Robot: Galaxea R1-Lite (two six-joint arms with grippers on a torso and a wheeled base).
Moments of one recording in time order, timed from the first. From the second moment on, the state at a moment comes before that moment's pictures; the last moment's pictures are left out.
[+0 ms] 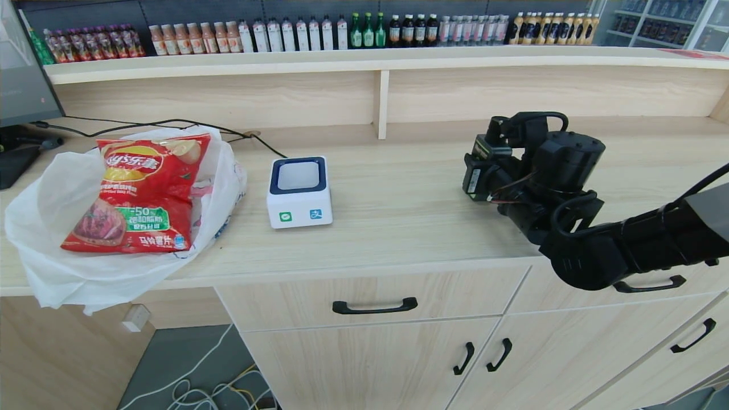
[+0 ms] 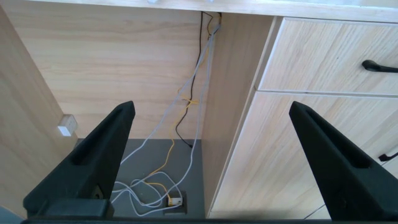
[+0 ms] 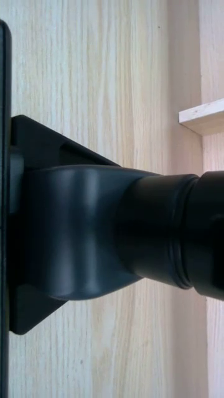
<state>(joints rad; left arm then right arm) 0.00 0.00 0.00 0.00 0.00 0.00 0.39 2.01 -1.15 -1.01 -0.31 -0.05</state>
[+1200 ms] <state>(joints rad) 0.00 0.00 0.00 0.00 0.00 0.00 0.44 1.93 -1.13 -1.09 -0.31 -0.11</state>
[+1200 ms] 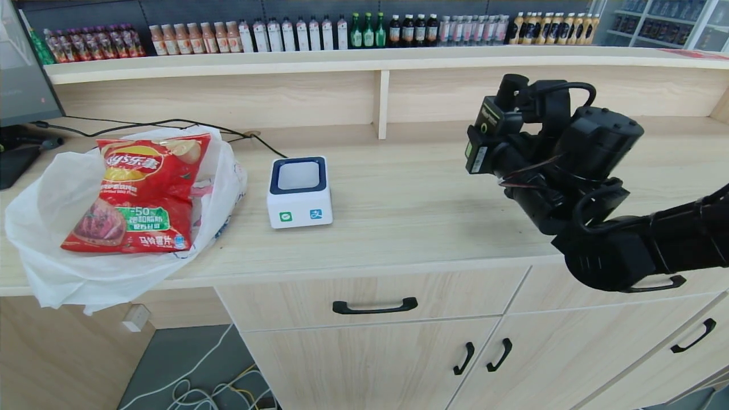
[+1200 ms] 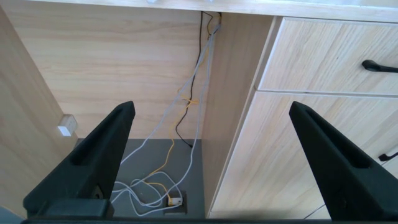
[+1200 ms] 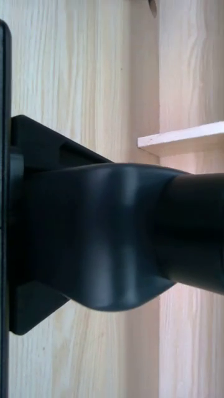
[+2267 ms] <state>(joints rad) 0.00 0.00 0.00 0.00 0.00 0.00 0.93 1.66 -0.66 -1.41 -0.31 -0.55</state>
